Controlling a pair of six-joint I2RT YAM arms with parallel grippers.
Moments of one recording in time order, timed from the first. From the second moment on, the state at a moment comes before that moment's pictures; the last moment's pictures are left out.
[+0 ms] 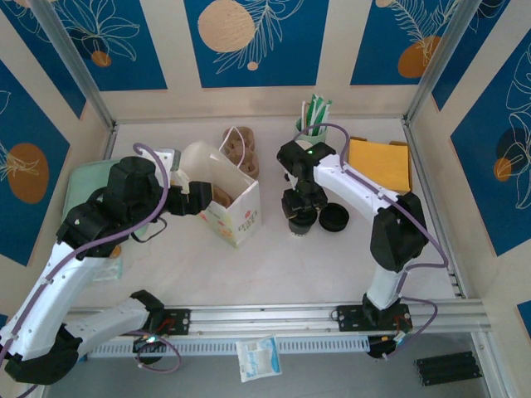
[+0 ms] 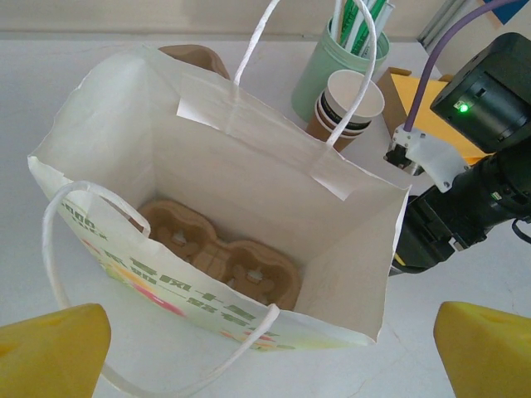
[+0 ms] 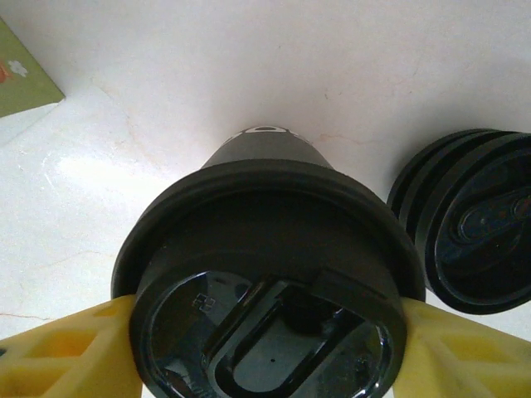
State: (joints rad) left arm -0.61 0.94 1.37 -1.01 -0.06 -0.39; right arm 0.60 1.78 1.53 -1.28 0.01 0.29
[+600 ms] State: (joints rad) left arm -0.61 0.94 1.37 -1.01 -0.06 -0.39; right arm 0.65 1.67 1.38 -1.12 0.10 0.36
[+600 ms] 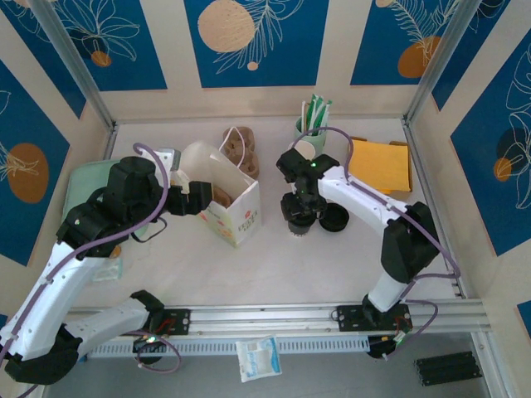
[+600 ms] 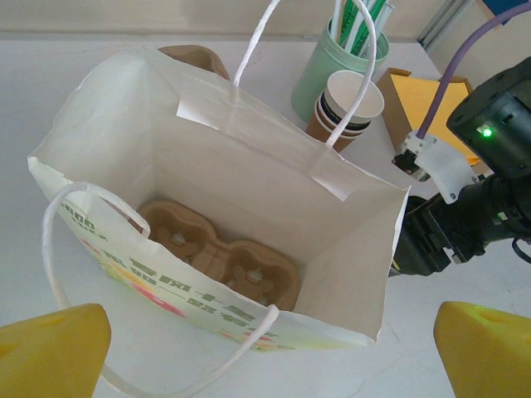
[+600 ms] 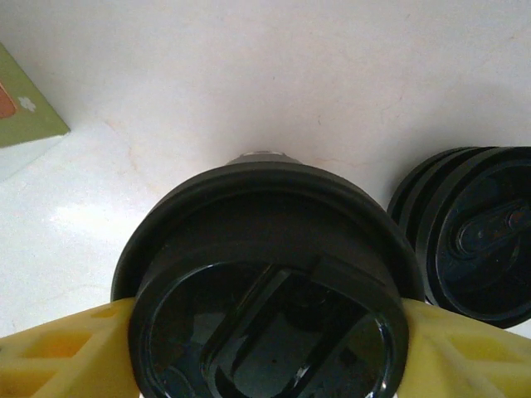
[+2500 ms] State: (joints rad) left arm -0.61 0.86 1.25 -1.04 -0.32 -0.43; right arm 0.93 1.85 2.62 -1.49 0.01 0.36
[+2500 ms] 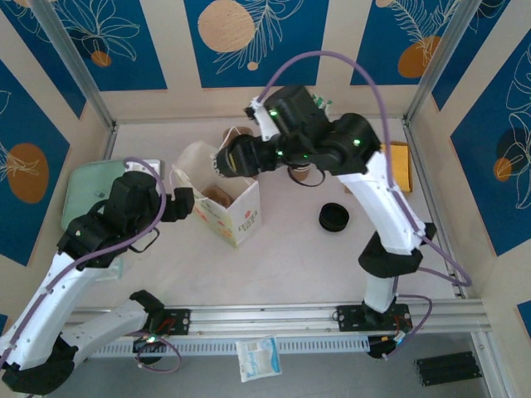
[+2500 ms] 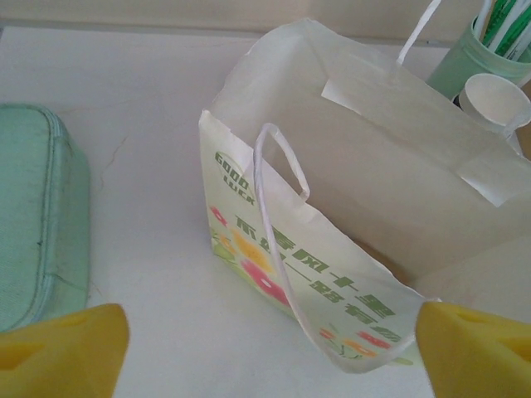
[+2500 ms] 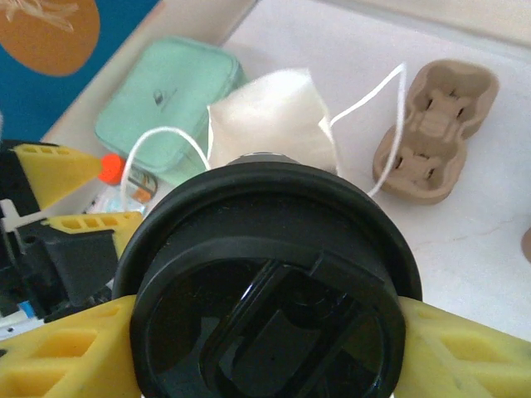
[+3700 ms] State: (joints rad) left arm -0.61 0.86 1.23 -0.97 -0.18 -0.36; right arm 0.98 2.22 2.70 -1.49 0.06 0.26
